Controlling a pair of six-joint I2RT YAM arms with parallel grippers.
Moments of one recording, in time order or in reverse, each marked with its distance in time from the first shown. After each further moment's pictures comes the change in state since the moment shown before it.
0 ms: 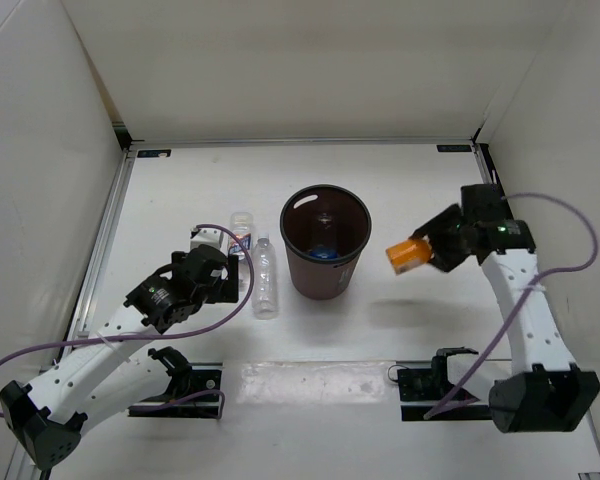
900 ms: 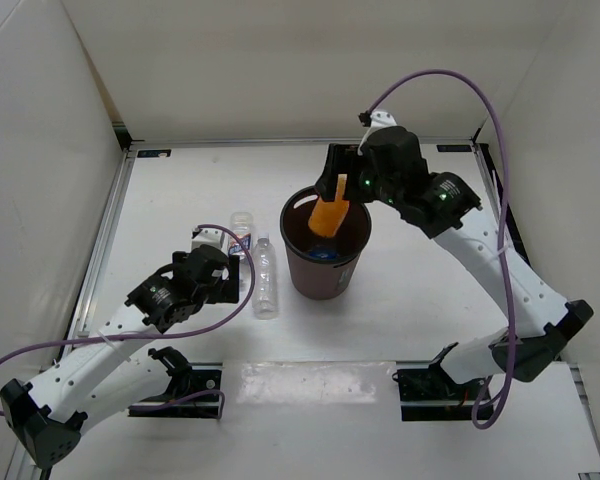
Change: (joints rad) left arm -0.006 0.007 0.000 0.000 0.000 0.000; right arm 0.682 0.304 0.638 0.245 0.279 -0.537
